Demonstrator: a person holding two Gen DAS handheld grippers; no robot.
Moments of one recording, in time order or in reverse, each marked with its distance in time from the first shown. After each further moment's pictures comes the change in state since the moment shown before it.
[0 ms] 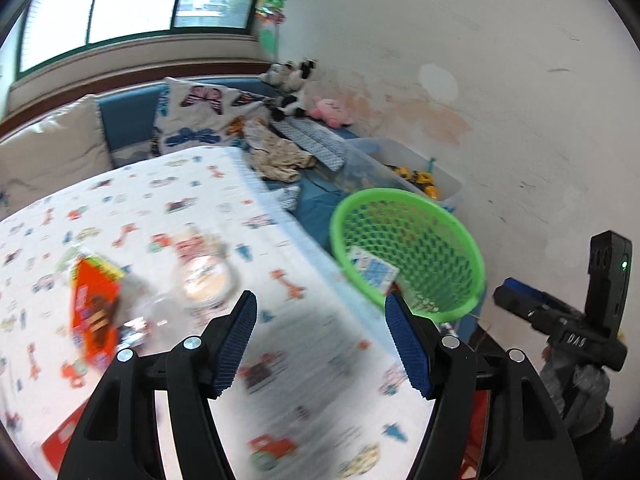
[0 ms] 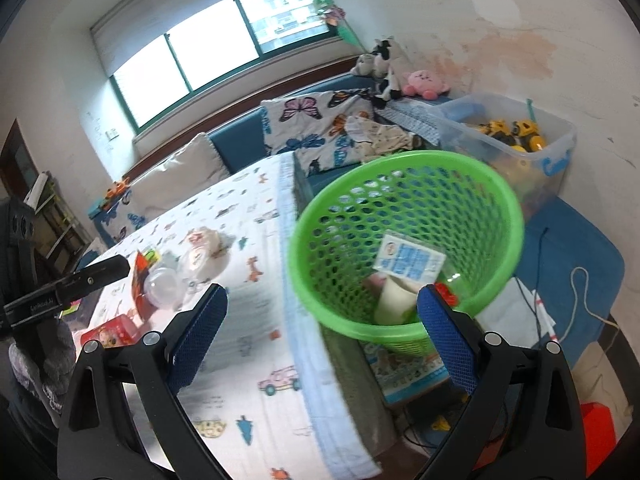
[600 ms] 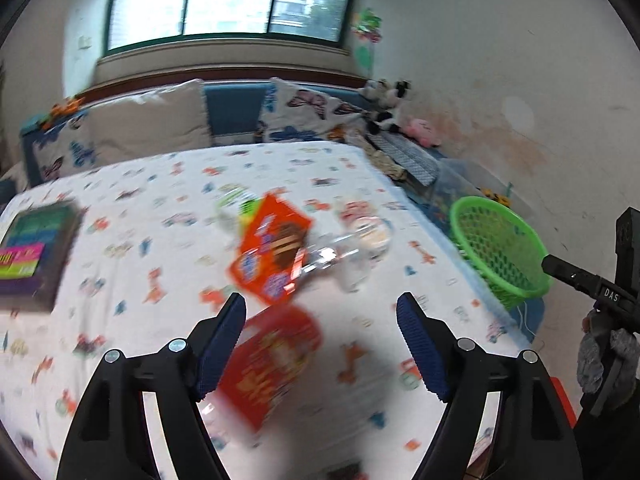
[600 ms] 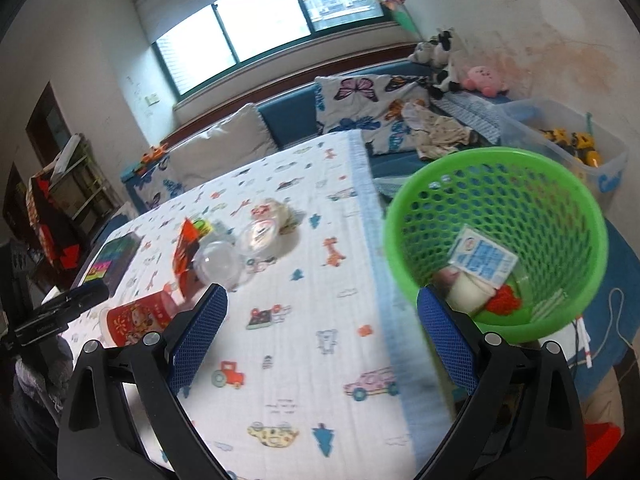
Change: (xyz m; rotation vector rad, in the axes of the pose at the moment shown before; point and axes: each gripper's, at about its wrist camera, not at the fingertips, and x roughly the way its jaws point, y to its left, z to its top) left arm -0.092 0.108 -0.078 -0.162 -0.060 0.251; right arm 0.032 0.077 -0.009 -0.109 0.069 0.123
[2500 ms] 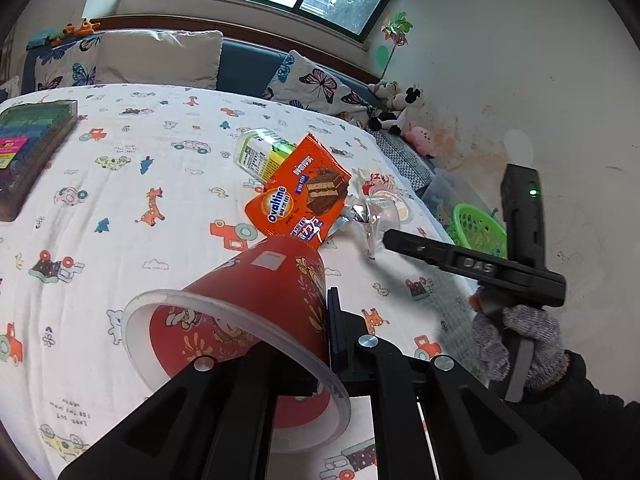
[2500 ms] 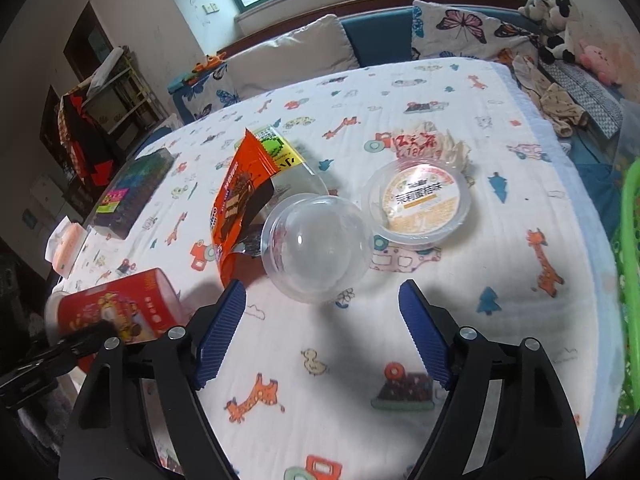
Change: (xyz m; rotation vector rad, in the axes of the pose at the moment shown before) left arm 0.025 0.057 -0.041 -0.200 0.043 -0.161; right arm 0.180 0.114 0.001 -0.177 0.280 0.188
